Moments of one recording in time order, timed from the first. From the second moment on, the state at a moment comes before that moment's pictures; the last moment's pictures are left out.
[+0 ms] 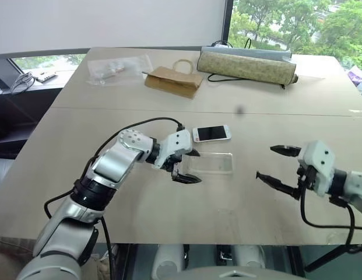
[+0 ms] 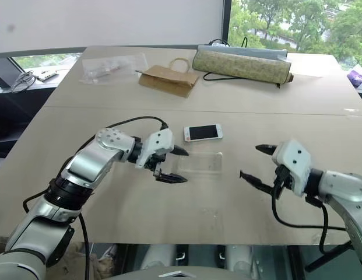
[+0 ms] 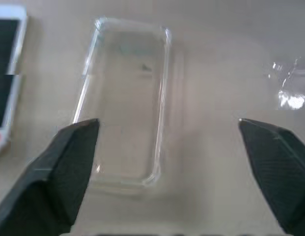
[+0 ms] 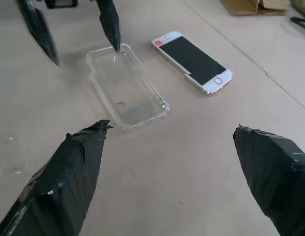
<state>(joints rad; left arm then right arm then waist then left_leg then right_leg) -0.53 0.68 -0.27 -0.16 -0.30 0.59 -1.25 -0.04 -0.83 -0.14 -0.58 0.48 0.59 0.83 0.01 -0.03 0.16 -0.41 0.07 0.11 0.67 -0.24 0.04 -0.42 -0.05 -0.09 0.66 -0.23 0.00</state>
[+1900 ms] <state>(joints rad) 0.10 0.71 0.33 -0.66 -0.77 0.65 -0.76 -1.34 -0.20 0.37 1.33 -0.29 0.06 1.24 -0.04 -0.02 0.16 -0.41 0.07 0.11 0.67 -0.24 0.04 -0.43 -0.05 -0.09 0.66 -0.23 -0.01</state>
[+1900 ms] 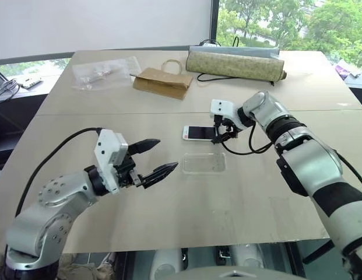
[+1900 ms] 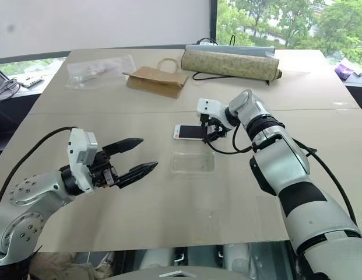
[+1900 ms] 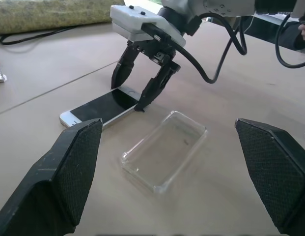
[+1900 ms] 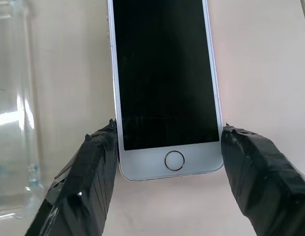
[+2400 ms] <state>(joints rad) 0.11 0.71 0.33 -0.60 -0.73 0.57 -0.80 -1.31 -0.22 0.35 1.30 -0.31 0.02 1.25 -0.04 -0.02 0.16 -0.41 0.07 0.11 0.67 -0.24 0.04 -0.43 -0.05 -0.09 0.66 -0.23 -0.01</state>
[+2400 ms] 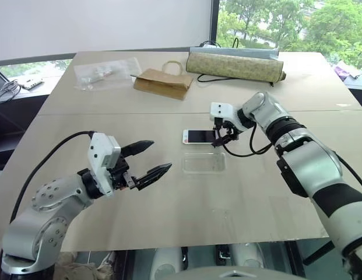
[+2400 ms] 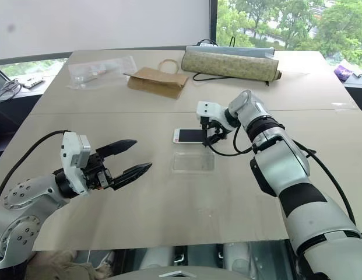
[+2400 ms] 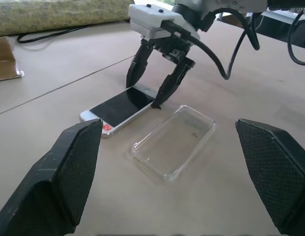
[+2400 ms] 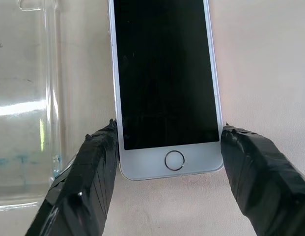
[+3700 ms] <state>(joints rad) -0.05 0.74 0.11 -0.26 -0.53 0.41 -1.07 -0.68 -0.74 0.52 -0.31 -0.24 0.72 1.29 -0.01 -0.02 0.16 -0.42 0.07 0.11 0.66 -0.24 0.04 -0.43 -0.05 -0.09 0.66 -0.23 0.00</state>
